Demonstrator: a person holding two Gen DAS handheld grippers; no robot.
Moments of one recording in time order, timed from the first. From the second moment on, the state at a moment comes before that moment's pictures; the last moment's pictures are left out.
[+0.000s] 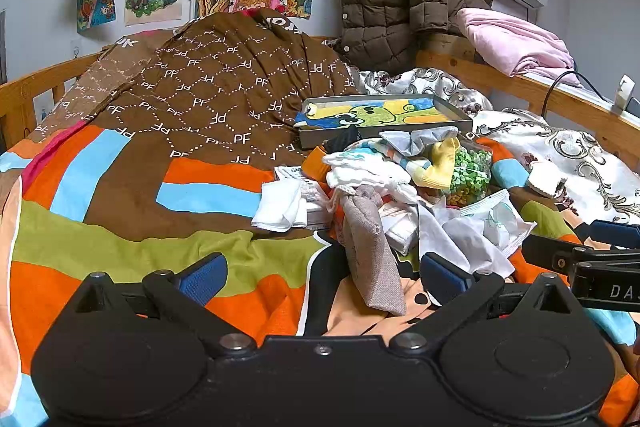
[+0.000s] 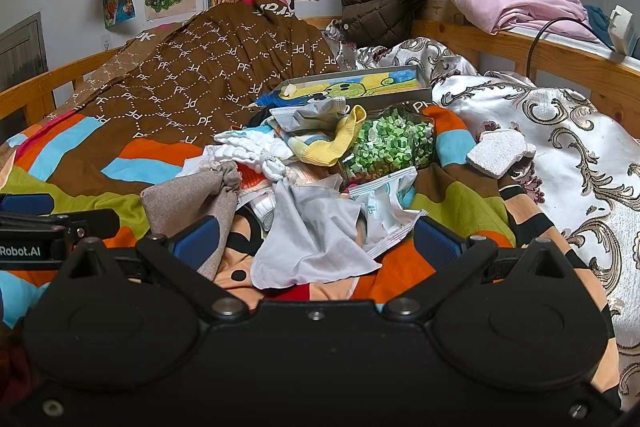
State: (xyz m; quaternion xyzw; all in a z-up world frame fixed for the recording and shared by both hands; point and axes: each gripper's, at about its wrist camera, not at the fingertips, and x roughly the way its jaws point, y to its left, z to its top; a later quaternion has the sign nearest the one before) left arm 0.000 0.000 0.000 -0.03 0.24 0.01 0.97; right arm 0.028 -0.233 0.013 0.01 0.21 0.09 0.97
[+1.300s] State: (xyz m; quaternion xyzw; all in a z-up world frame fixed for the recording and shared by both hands) left arm 0.043 -0.004 -0.010 -0.03 0.29 -0.03 0.96; right arm 0.063 -0.214 -0.003 -0.10 0.23 0.12 0.96
